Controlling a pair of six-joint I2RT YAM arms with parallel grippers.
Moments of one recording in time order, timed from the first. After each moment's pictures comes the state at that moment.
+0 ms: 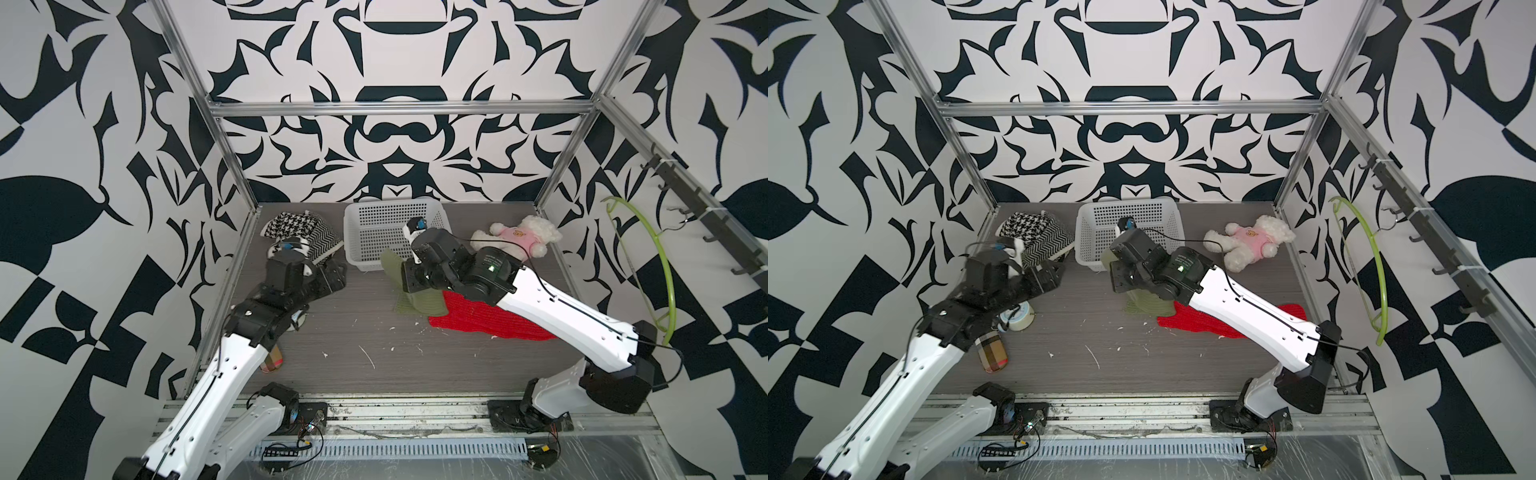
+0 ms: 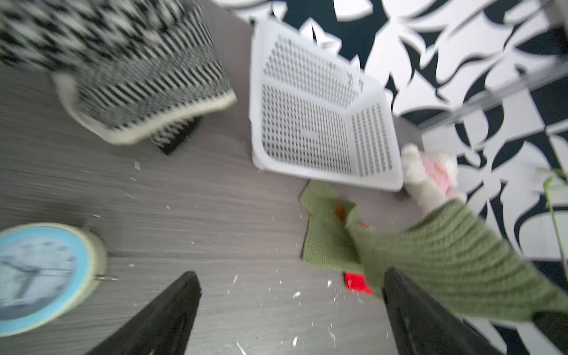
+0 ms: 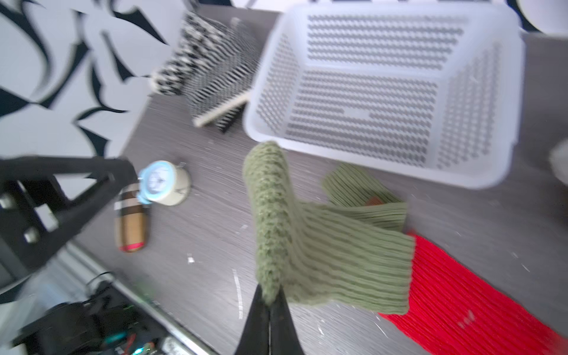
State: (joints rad) left arm -0.33 0.86 1.03 -0.69 0.00 -0.66; right arm 0.97 1.52 1.69 -0.92 0.17 0.56
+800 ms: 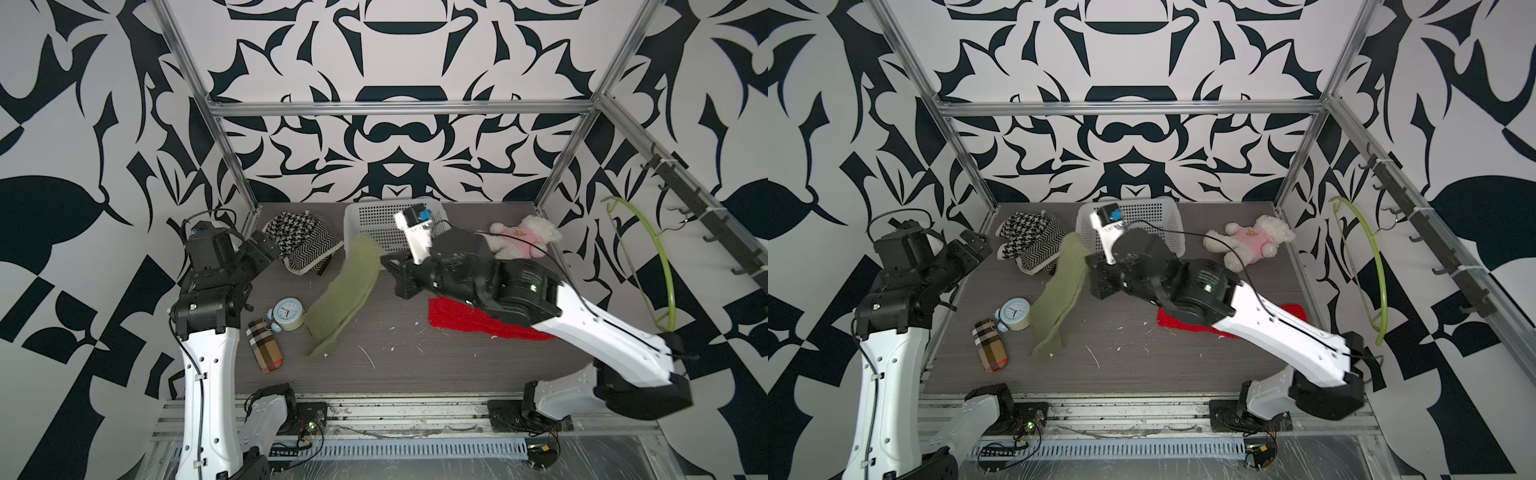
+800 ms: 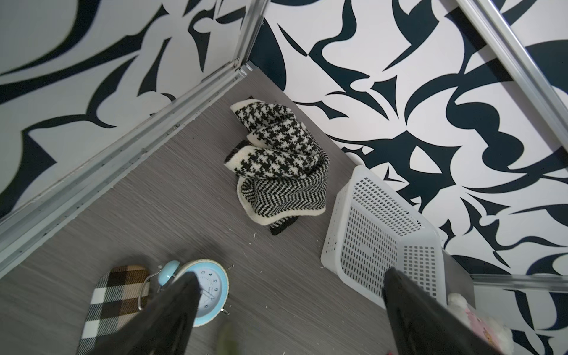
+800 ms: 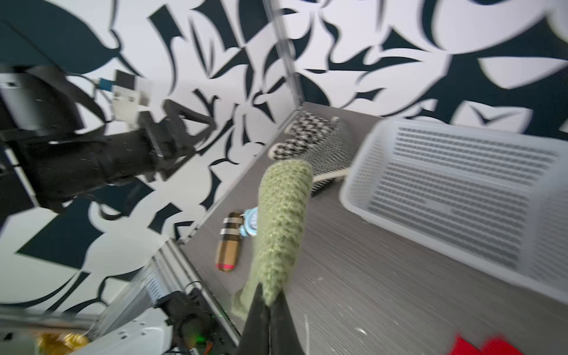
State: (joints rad) left arm 0.16 0.95 1.24 -0.86 0.10 -0.59; right arm 1.11 1.31 1.62 -0.77 0.26 0.54
